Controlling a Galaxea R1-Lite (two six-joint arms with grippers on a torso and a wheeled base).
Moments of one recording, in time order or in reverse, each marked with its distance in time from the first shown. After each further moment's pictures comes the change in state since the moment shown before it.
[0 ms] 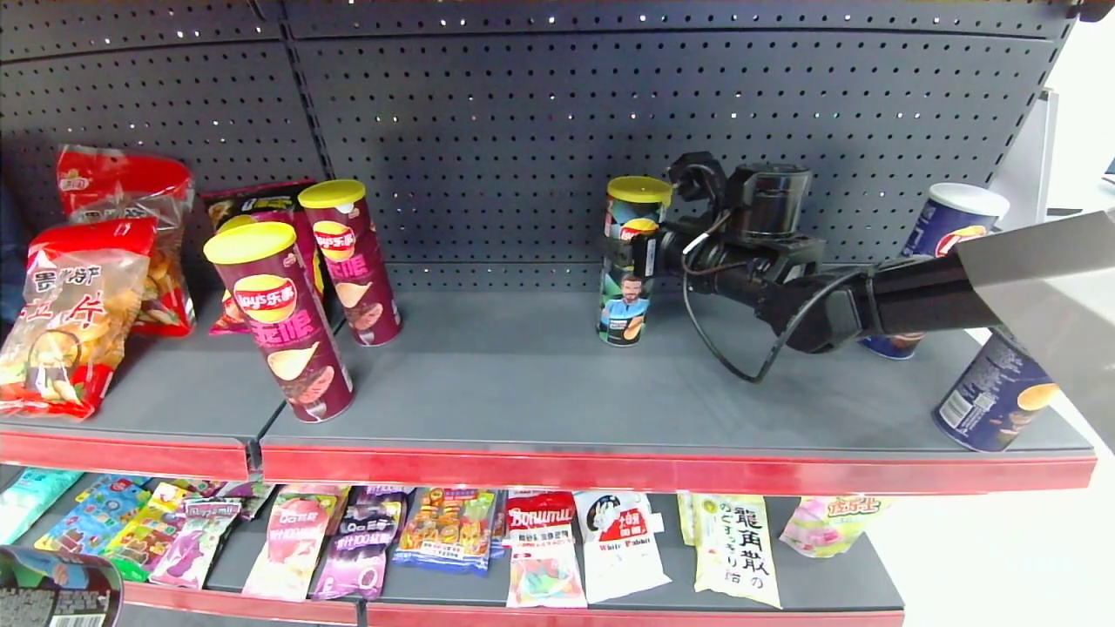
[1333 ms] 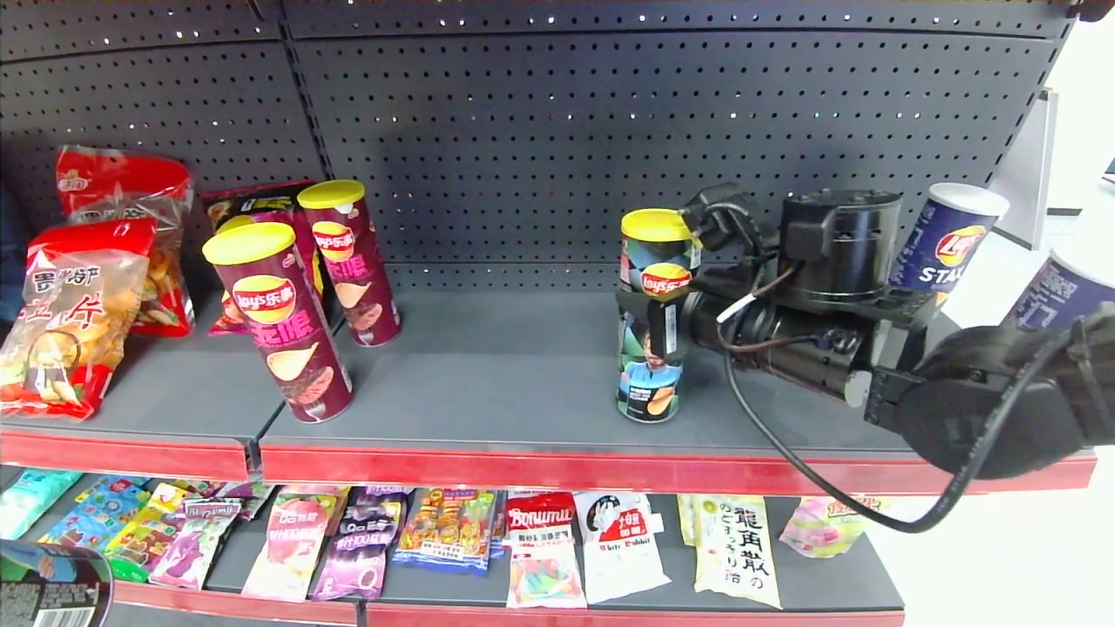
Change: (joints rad) left arm 0.000 -0.004 -0.022 0.000 -0.001 0.000; right arm 0.201 -0.373 0.523 -0.034 -0.196 -0.029
